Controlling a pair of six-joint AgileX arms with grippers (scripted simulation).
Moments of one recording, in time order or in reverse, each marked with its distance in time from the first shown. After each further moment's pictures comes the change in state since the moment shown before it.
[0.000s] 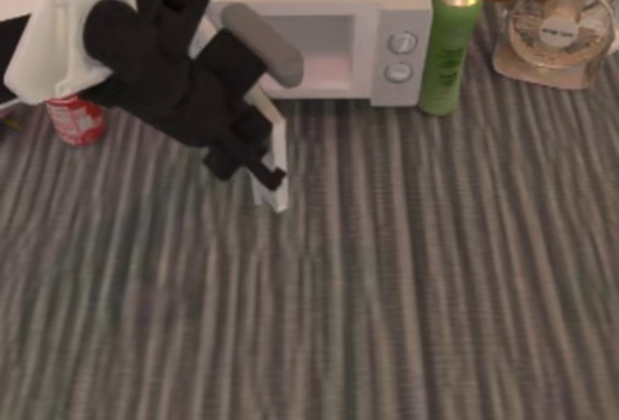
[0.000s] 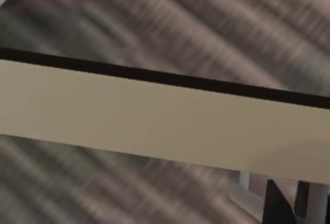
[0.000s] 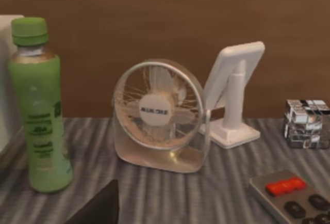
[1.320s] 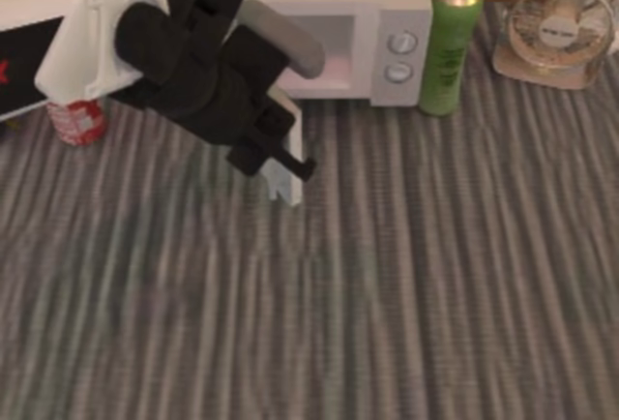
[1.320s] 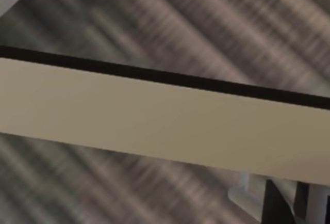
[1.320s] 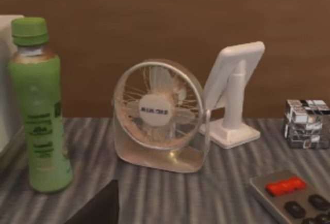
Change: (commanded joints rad) left arm -0.053 0.032 0.030 0.023 -0.073 -0.136; right arm 0.000 0.000 0.000 0.000 0.000 0.000
